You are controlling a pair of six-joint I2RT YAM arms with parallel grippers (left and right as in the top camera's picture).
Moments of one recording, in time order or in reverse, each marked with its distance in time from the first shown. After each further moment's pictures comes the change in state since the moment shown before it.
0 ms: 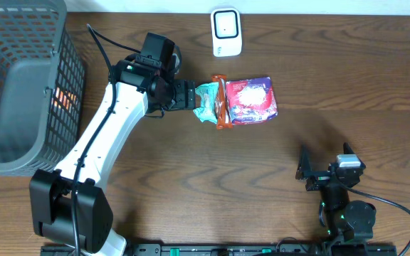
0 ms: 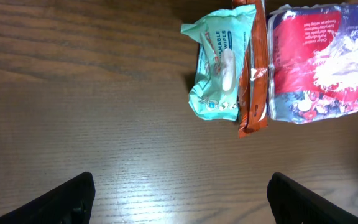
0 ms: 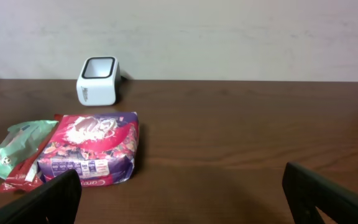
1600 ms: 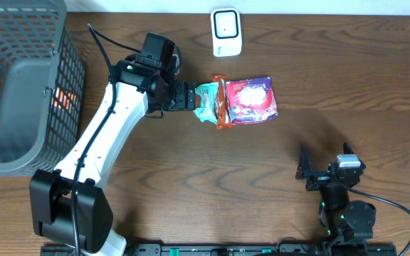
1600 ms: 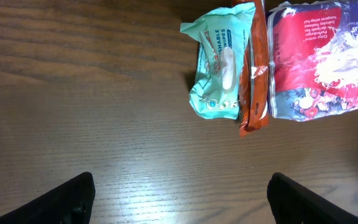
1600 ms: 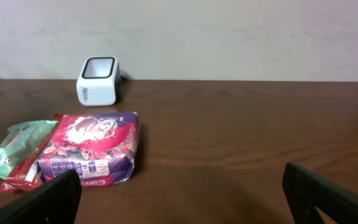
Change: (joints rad) left arm 0.000 0.000 0.000 -0.002 0.000 0.017; right arm 0.000 0.000 0.000 0.000 0.000 0.000
